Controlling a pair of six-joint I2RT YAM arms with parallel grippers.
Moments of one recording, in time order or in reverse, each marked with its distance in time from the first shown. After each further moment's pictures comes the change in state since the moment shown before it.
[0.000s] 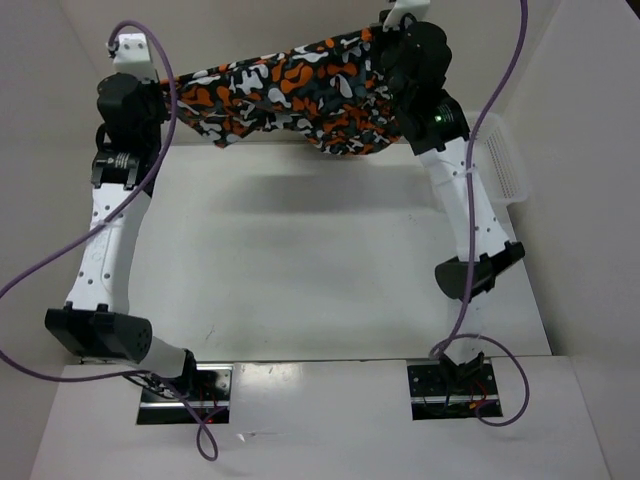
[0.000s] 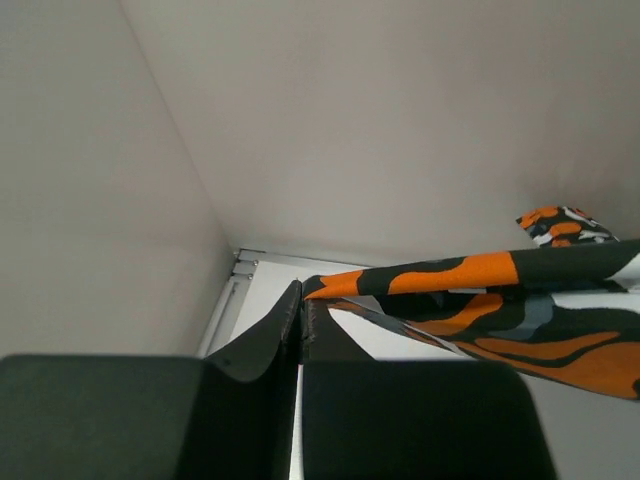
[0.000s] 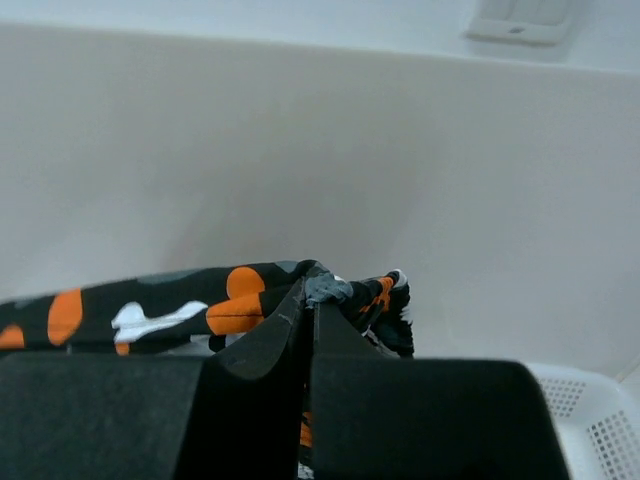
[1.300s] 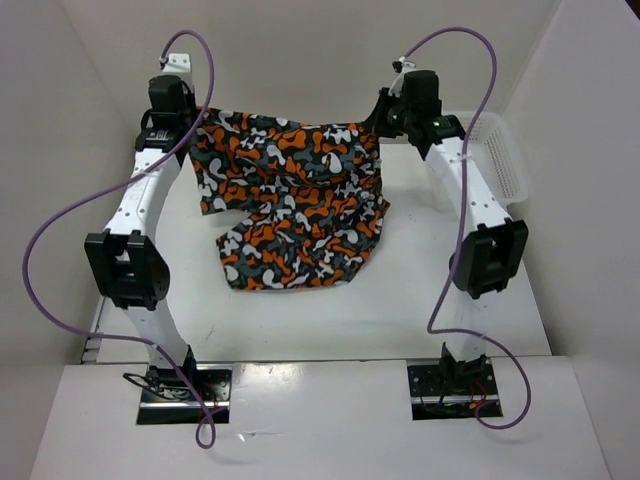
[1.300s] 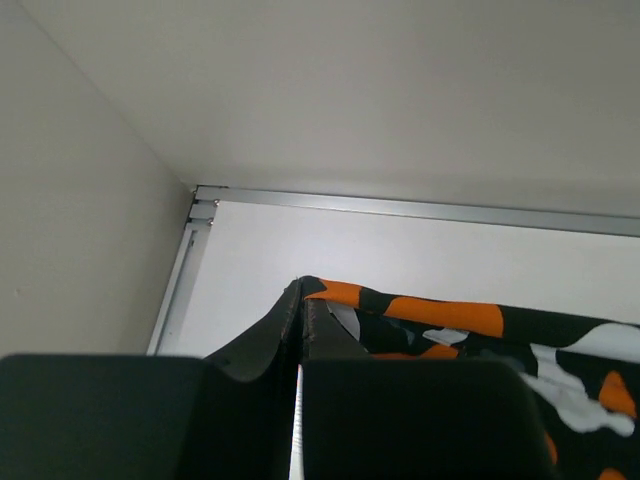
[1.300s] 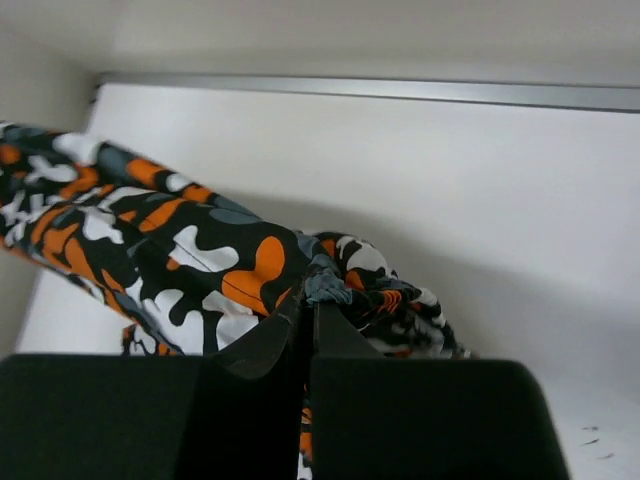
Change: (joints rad) left arm 0.027 0.335 0.098 0.001 0.048 0.001; right arm -0.211 -0.107 -0.583 -0.172 -0.644 0.459
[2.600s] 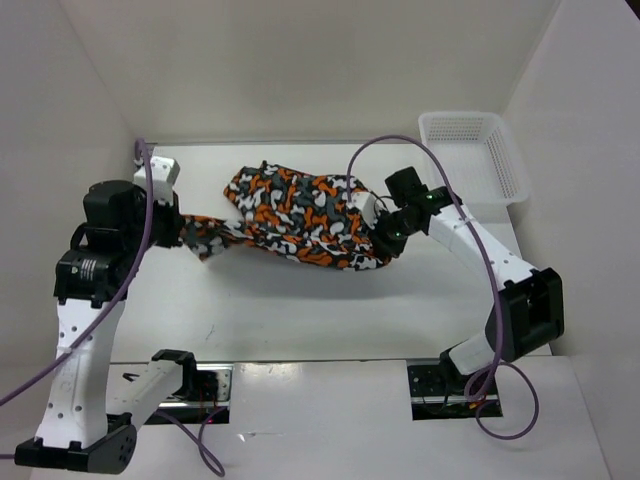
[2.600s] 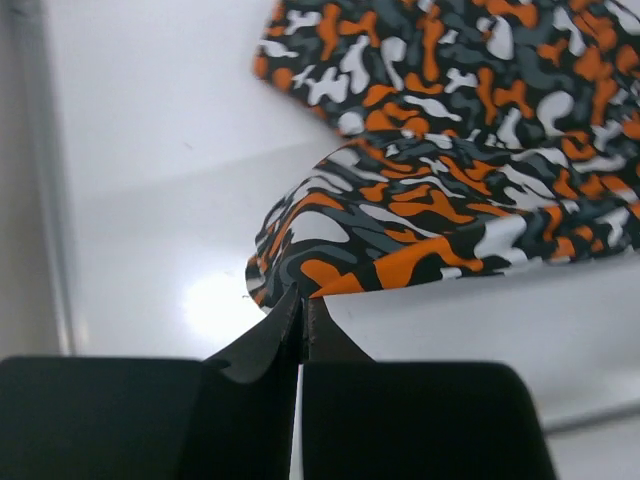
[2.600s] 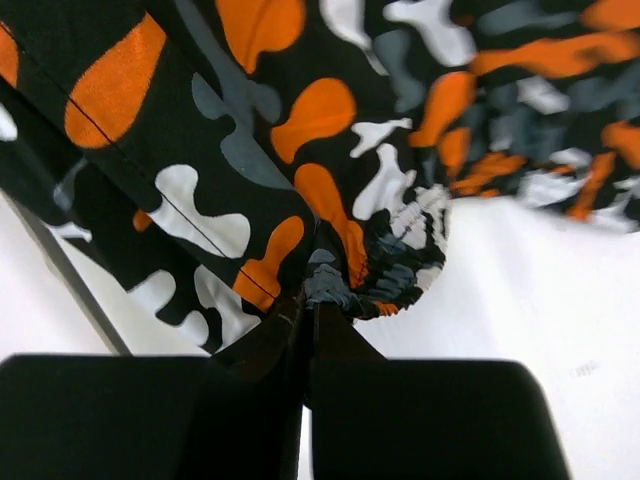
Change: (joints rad) left arm -0.045 -0.906 -0.511 -0.641 0.326 -0.001; right arm 0.151 -0.415 -0.768 -0.371 -0.153 -0.962
